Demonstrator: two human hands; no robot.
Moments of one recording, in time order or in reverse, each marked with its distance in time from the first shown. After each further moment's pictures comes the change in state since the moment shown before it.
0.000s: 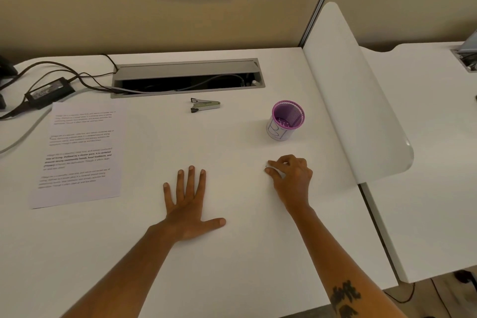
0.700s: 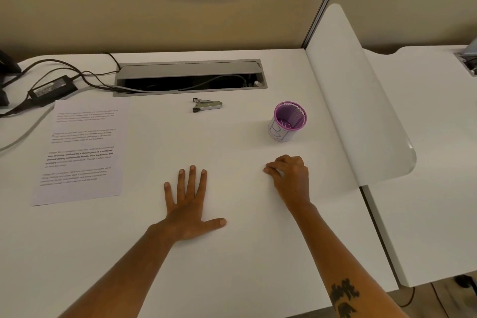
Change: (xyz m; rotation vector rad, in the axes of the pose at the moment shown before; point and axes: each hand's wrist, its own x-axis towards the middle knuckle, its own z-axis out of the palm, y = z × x) left_hand 0.000 0.000 -0.001 -0.014 0.012 0.011; right_hand 0.011 -0.006 -0.006 -0.036 -0.027 -0.167
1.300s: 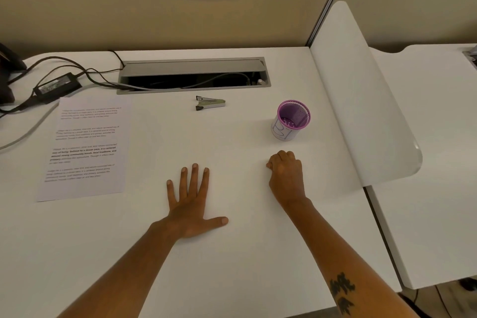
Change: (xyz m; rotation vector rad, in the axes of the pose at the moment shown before) left_hand 0.001 0.000 0.002 0.007 -0.002 -0.010; right_hand 0.006 -0.013 0.016 -0.289 -0.081 -0.096
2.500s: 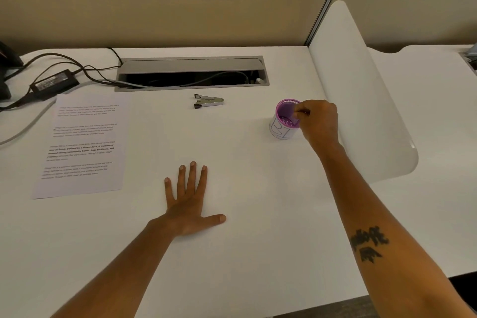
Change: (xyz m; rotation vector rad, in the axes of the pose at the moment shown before) left_hand 0.002 -0.002 0.000 0.003 0.007 0.005; right_hand 0.109 0.030 -0.108 0.289 0.124 0.179
